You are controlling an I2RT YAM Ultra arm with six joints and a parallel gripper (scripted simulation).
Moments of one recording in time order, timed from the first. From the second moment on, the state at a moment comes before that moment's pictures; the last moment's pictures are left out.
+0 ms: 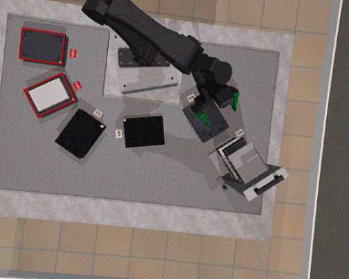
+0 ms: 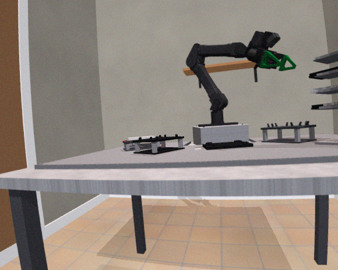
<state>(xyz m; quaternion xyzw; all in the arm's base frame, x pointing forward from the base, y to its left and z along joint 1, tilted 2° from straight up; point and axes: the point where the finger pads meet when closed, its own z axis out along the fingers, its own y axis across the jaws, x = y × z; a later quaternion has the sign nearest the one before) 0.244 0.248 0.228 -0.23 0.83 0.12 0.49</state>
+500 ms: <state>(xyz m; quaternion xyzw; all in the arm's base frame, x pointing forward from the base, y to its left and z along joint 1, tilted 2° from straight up) 0.259 0.257 0.217 -0.23 0.83 0.12 0.49</state>
